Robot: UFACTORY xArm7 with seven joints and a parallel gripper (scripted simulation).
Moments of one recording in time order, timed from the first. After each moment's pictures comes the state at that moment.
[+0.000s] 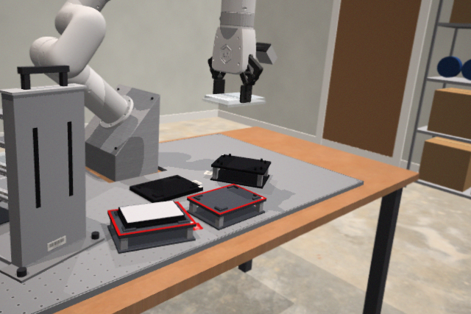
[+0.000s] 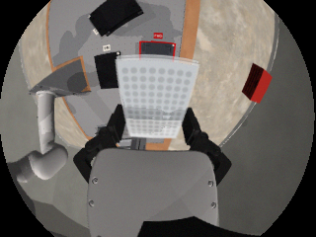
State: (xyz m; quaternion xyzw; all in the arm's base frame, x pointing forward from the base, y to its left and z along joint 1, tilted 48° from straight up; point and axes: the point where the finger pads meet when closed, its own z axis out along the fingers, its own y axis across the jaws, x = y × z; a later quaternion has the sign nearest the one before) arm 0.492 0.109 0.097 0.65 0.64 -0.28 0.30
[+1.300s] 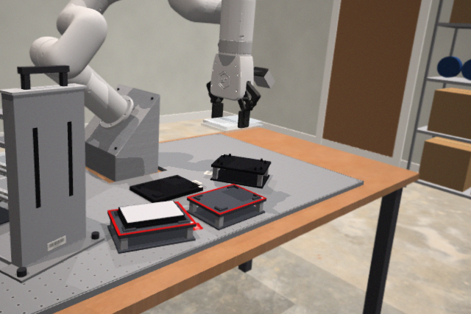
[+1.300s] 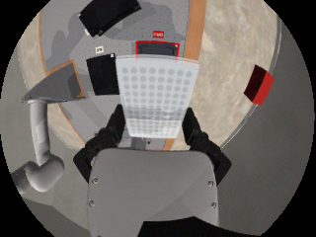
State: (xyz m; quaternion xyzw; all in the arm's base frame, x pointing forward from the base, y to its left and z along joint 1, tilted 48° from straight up) arm 0.492 0.066 0.058 0.65 0.64 -0.28 0.30
